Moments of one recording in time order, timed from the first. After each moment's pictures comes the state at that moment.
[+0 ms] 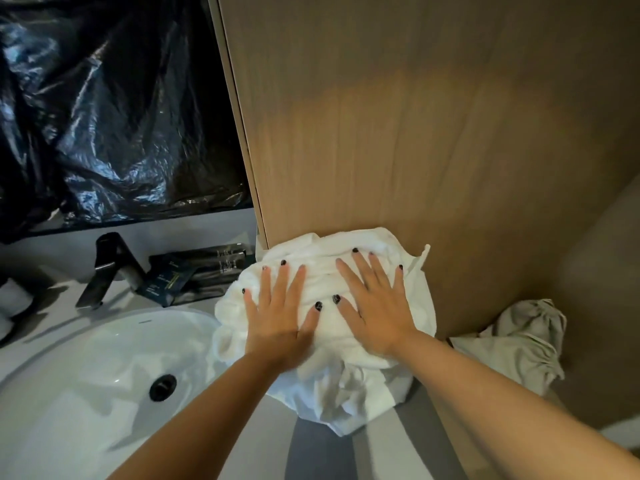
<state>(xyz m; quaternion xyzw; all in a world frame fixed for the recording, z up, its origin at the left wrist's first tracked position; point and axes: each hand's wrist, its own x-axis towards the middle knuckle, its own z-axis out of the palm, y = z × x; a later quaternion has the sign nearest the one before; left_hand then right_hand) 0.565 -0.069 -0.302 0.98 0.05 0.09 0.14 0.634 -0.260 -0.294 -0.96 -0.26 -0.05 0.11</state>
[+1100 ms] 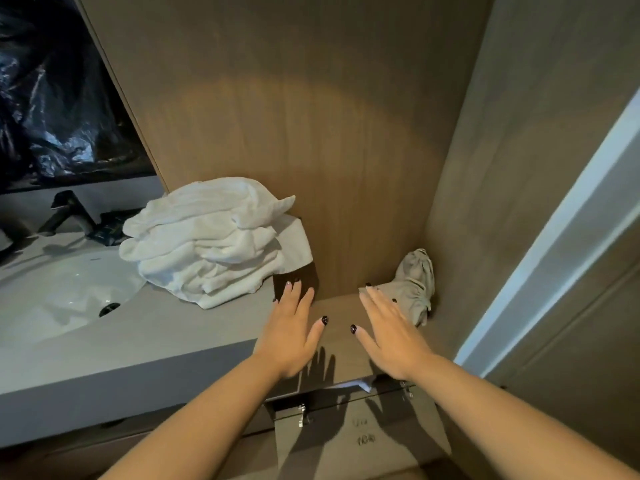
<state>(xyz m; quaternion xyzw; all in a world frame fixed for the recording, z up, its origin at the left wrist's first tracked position) 0.385 -0.422 -0.285 0.98 -0.02 0.02 0.17 0.432 -0.638 -0.290 -0.95 -0.26 0.07 0.16</state>
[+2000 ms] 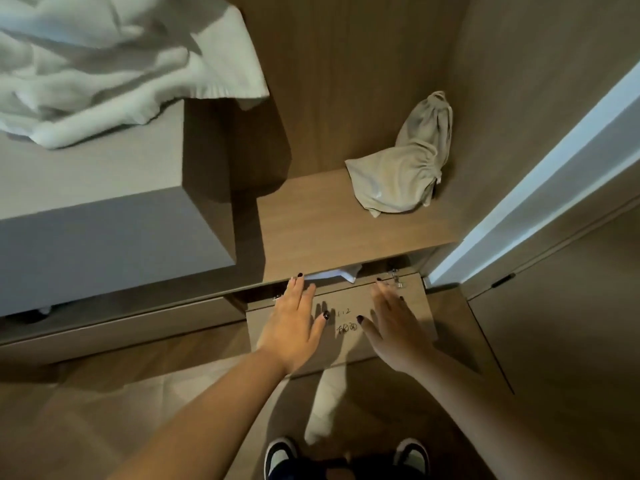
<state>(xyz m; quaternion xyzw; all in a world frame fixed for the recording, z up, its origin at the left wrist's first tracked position) 0.353 -0.497 -0.603 0.97 -0.01 -0.15 0.21 0.392 -0.710 -0.620 -0.95 -0.18 0.19 0.15</state>
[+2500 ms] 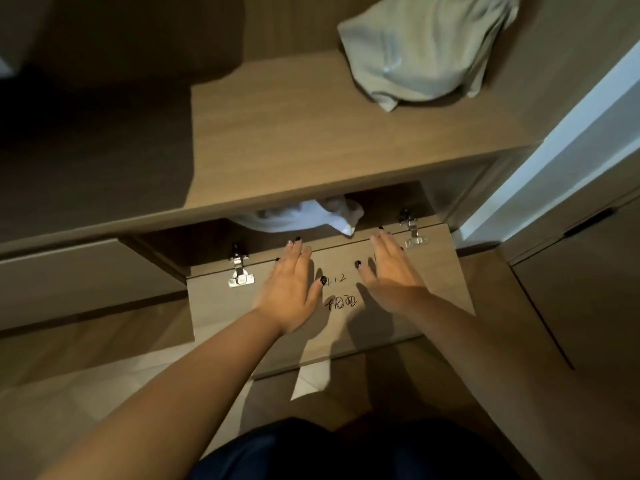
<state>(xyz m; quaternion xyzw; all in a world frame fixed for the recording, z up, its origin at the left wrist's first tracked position) 0.418 -0.519 -0.948 0.97 -0.02 -0.10 0.20 0.476 -0.718 -0.931 -0.96 -0.11 0.16 0.21</state>
